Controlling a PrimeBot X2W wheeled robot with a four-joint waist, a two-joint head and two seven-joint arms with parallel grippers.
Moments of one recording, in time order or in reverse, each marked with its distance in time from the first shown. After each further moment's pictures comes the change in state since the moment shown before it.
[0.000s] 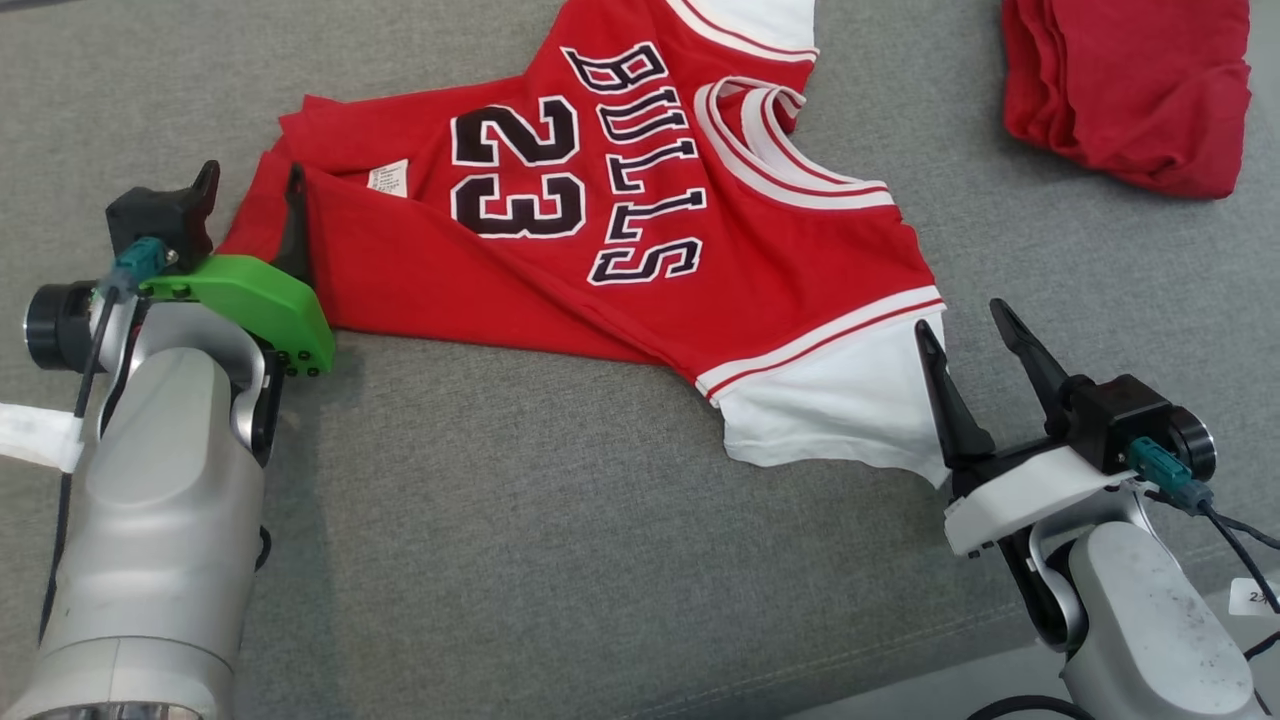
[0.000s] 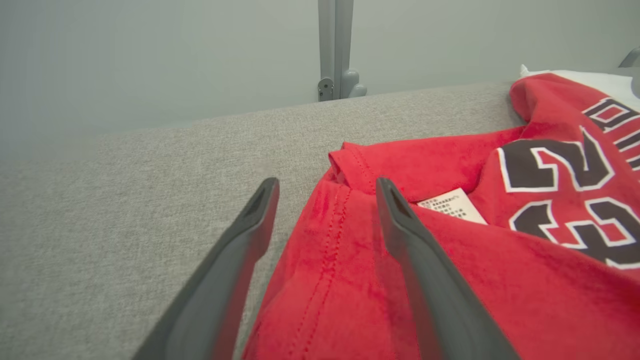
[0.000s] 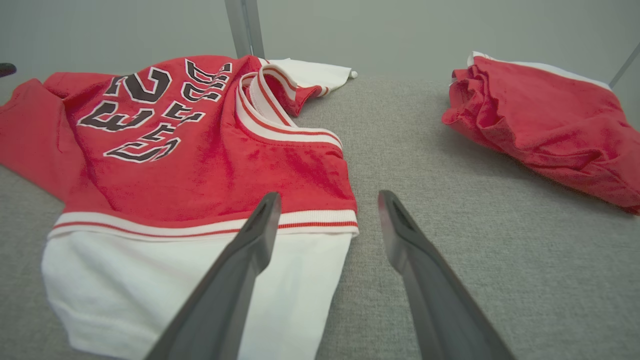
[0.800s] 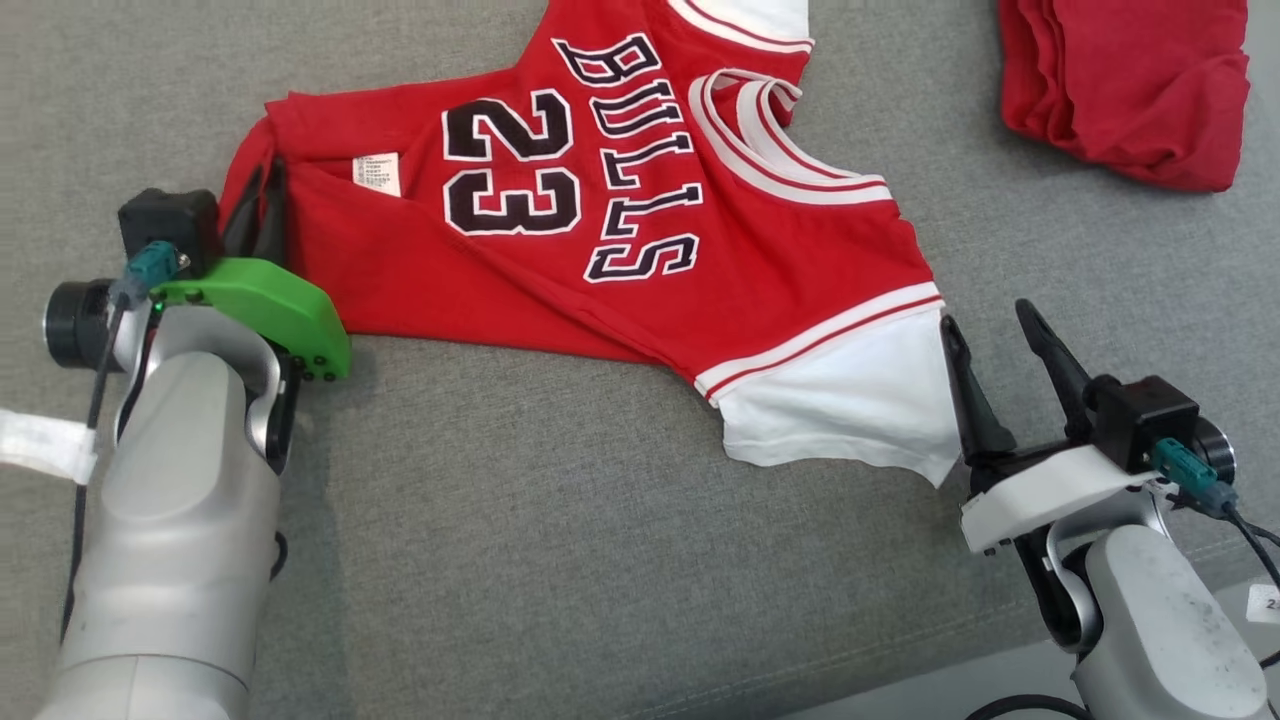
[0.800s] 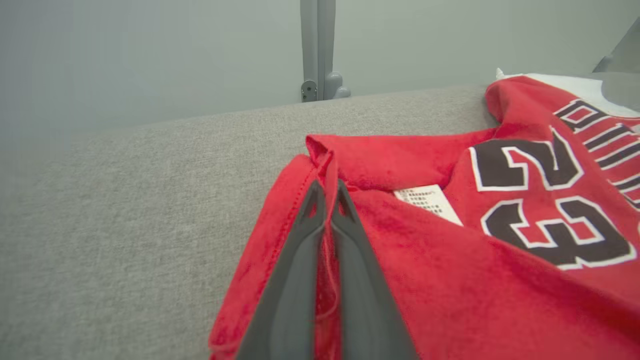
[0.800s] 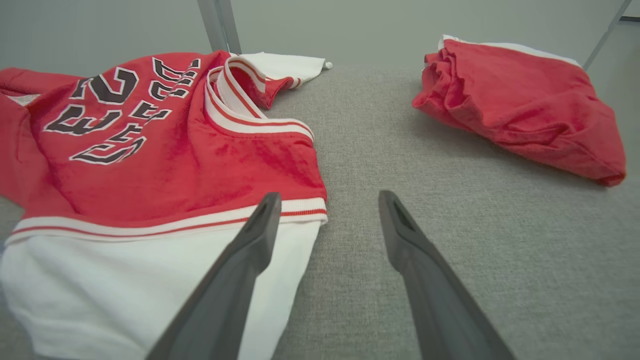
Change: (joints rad) left arm 0.005 0.001 -0.026 -0.023 -0.034 -0.019 0.000; right arm -0.001 0.012 -0.041 0.009 0.016 0.000 0.000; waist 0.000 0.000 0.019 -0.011
